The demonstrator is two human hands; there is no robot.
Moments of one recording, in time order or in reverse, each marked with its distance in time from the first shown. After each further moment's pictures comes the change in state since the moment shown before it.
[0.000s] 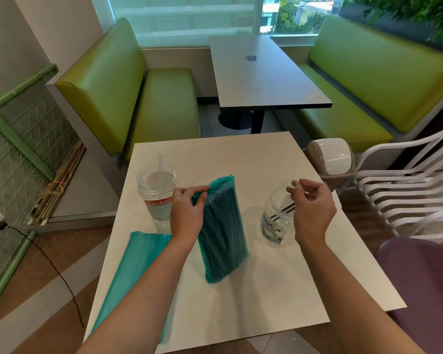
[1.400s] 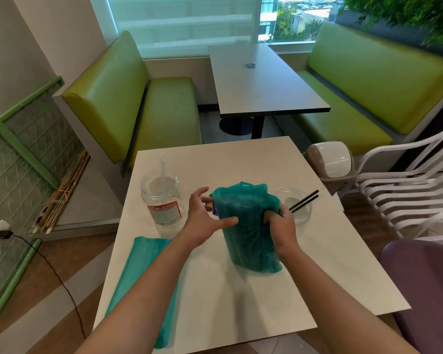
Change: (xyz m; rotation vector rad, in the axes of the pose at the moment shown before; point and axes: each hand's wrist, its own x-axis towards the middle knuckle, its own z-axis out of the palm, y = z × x) left_hand -0.005 0.003 0.002 -0.145 -0.430 -0.135; right_hand -0.033 0.021 0.018 0.082 -0.403 0.359
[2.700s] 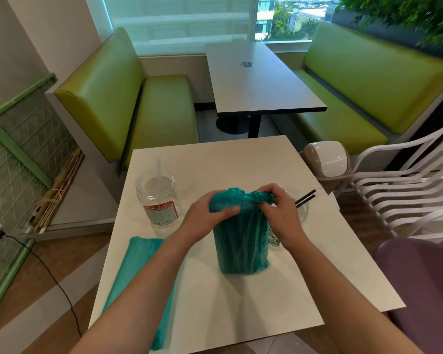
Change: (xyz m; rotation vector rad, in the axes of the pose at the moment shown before) left_hand 0.000 0.020 -0.001 0.103 -0.070 0.080; right_hand 0.006 -0.030 -0.004 -0.277 -0.143 -0.300
